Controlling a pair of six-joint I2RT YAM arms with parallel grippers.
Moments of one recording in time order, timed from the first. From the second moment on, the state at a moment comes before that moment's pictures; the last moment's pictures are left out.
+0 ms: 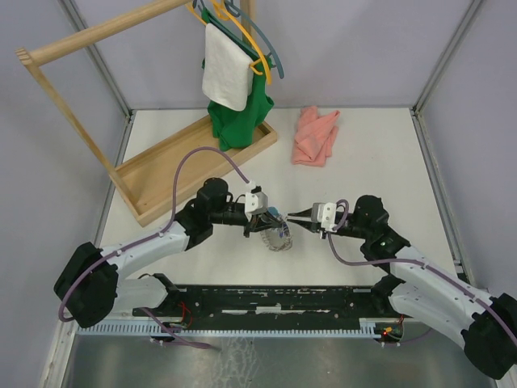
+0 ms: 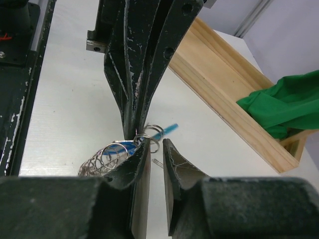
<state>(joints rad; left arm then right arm) -0.74 1.21 0.63 0.32 0.82 0.24 0.63 0.85 0.40 0.38 -0.73 -0.44</state>
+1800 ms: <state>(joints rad) -0.74 1.22 0.71 0.11 0.84 0.25 0.71 1.09 0.87 -0.54 -0.72 -1.12</state>
